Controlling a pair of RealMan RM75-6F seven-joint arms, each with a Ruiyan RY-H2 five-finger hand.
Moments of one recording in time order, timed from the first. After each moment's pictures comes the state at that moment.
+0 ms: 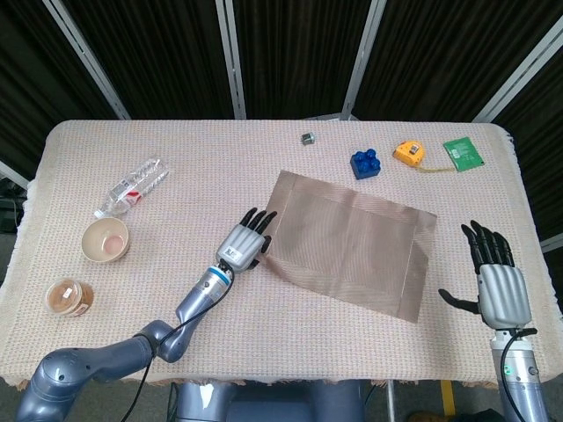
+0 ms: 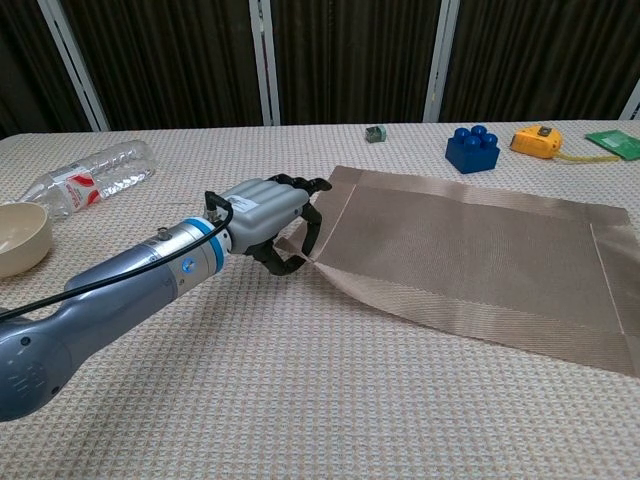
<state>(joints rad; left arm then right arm) -0.89 -2.01 -0.21 -0.88 1.34 0.90 0.26 0.18 -1.16 0.14 -1.79 -1.37 1.47 -0.12</state>
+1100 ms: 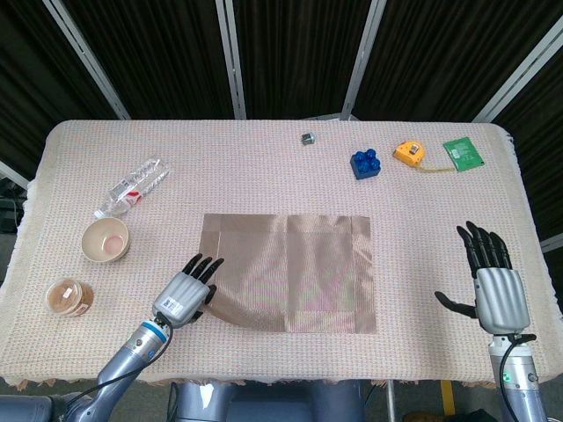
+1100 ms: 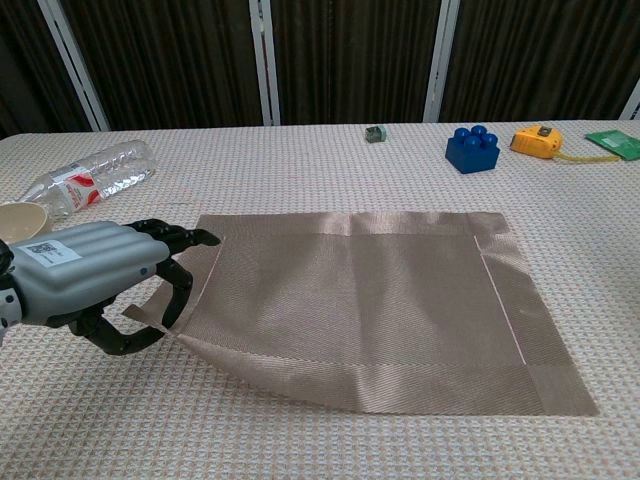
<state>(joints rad) -0.60 -1.49 0.04 -1.77 1.19 1.09 0.70 0.16 -1.16 0.13 -1.83 -1.44 1.50 -0.14</state>
